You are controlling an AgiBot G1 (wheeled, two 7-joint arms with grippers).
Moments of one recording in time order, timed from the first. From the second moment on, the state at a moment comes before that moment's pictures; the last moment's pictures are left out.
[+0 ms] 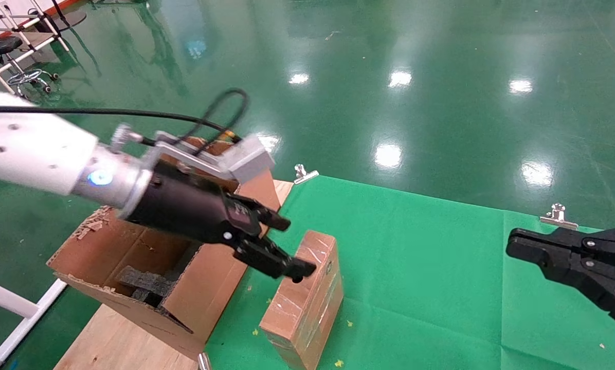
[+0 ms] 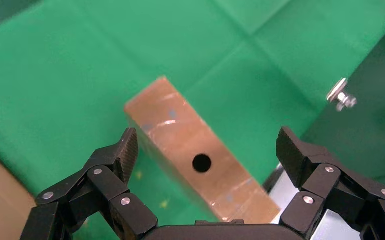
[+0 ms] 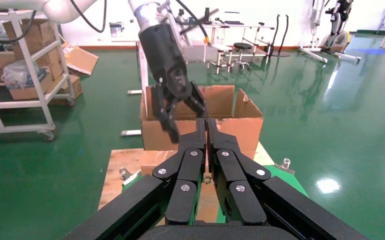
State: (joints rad) left arm -1.64 0.66 0.74 -1.32 1.38 1.58 -1.09; right arm 1.08 -0.57 -0.36 1.23 -0.66 -1.44 0.13
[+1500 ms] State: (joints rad) left arm -1.89 0.85 1.28 -1.30 1.47 1.52 -1.49; right arm 1.08 -0.57 -0.36 1.23 -0.66 -1.44 0.13
